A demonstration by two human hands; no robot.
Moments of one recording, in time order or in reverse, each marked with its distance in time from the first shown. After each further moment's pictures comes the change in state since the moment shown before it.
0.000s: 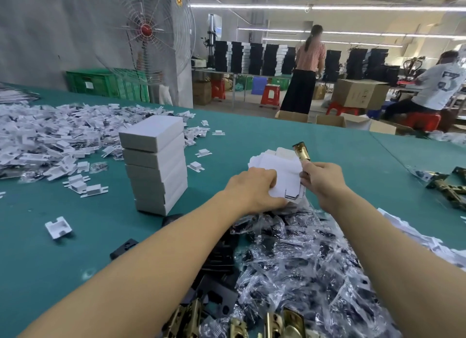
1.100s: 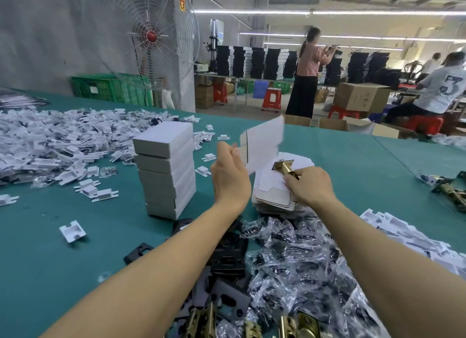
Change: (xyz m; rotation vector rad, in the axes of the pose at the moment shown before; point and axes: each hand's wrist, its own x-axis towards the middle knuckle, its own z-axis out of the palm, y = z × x) left_hand -0.025 -0.012 -0.022 -0.666 0.792 -0.399; right_hand -0.021 -0.009 0.029 -0.984 -0.044 -0.343
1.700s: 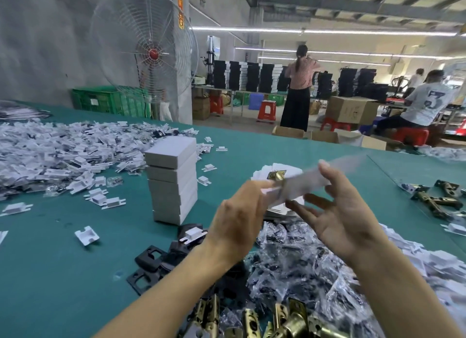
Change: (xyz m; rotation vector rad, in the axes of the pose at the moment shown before) left_hand -0.067 0.020 -0.063 0.086 -0.233 0.705; right_hand -0.144 -0.026 -0.101 1.631 -0.253 0.237
